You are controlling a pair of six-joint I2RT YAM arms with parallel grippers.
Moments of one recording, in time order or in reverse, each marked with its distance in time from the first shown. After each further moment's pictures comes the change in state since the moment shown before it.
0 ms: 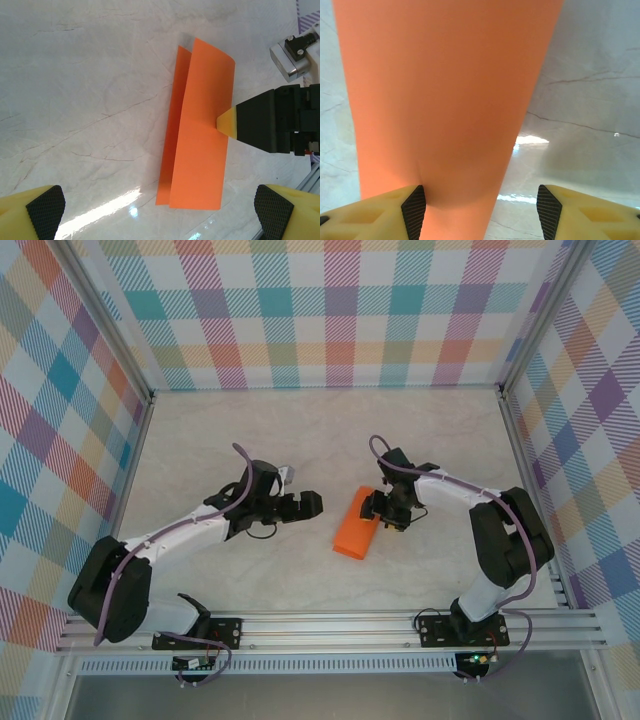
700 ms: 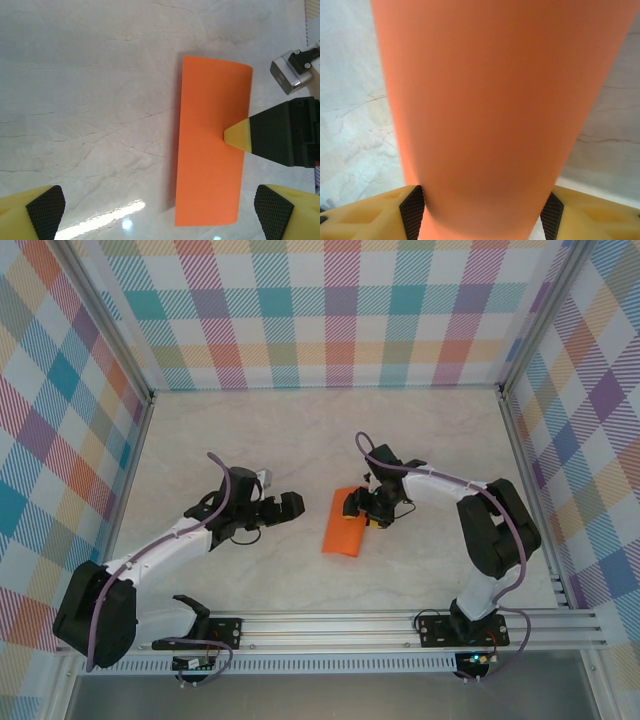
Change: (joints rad) left arm 0.095 -0.142 -0.106 -0.018 -0.015 -0.019; right arm 0.045 0.072 0.077 0.049 -0.138 -0.010
